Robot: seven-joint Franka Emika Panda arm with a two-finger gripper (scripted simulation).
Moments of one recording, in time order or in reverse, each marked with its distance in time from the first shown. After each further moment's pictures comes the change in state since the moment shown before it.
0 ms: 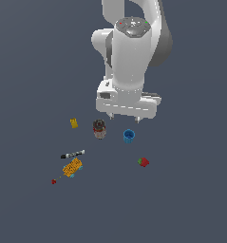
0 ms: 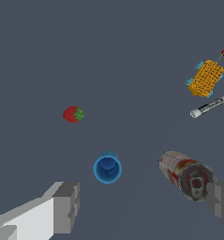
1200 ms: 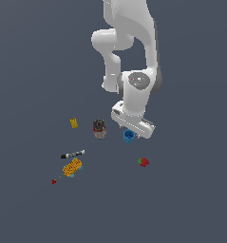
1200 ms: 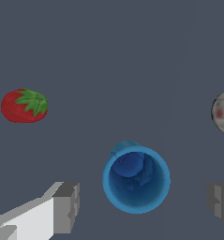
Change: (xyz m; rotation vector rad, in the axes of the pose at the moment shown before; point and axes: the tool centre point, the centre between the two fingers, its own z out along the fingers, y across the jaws) arm -0.050 -0.028 0.146 -0.013 -0.002 0.446
